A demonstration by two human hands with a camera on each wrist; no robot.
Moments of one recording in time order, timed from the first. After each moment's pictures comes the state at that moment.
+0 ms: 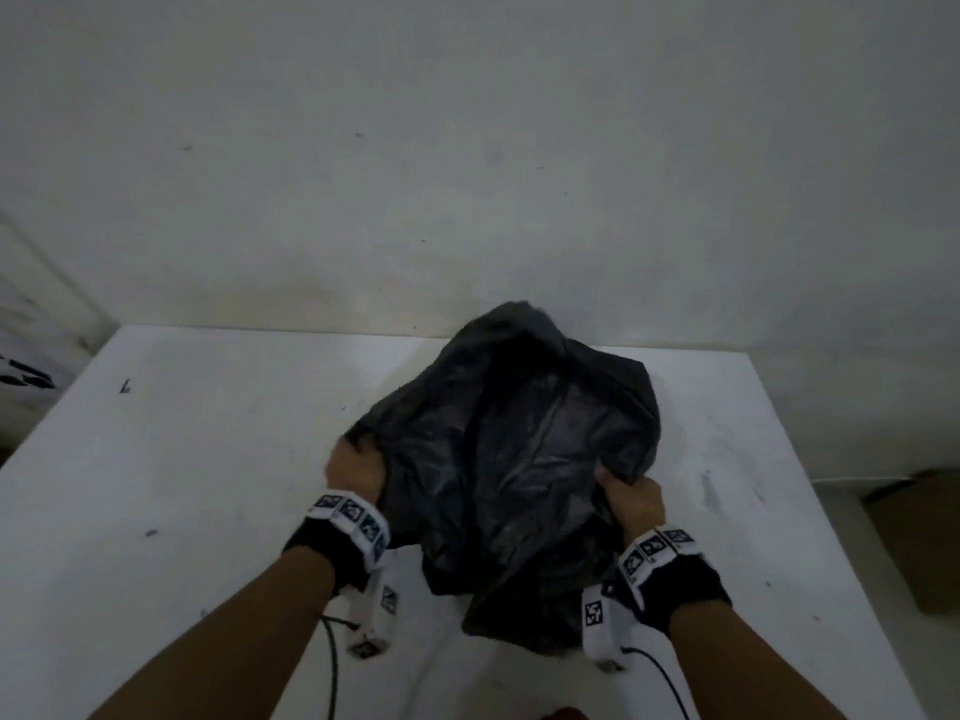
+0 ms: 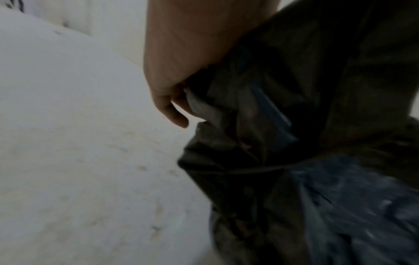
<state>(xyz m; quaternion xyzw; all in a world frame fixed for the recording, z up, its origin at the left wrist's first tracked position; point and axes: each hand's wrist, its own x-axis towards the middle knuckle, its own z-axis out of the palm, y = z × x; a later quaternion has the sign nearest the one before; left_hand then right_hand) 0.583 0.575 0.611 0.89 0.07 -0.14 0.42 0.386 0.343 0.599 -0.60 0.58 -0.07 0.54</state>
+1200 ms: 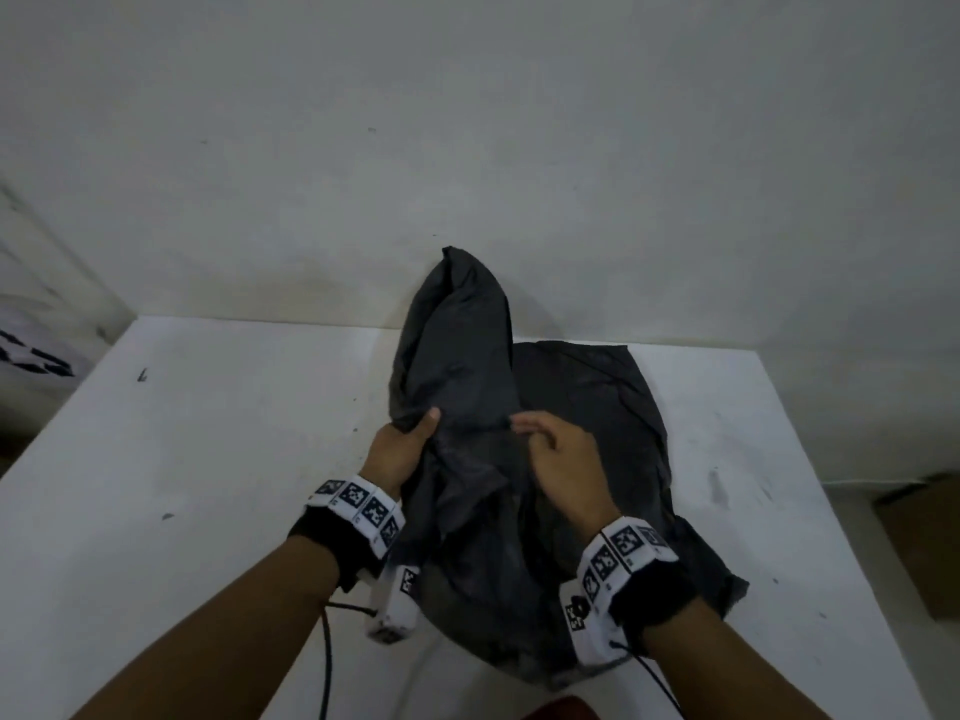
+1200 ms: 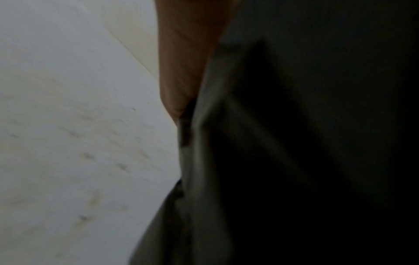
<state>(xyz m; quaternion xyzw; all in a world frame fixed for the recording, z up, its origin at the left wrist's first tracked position) 0.568 0.564 0.631 0.77 0.01 -0.29 0.57 0.430 0.409 0.652 -0.83 0.25 -0.16 0.48</state>
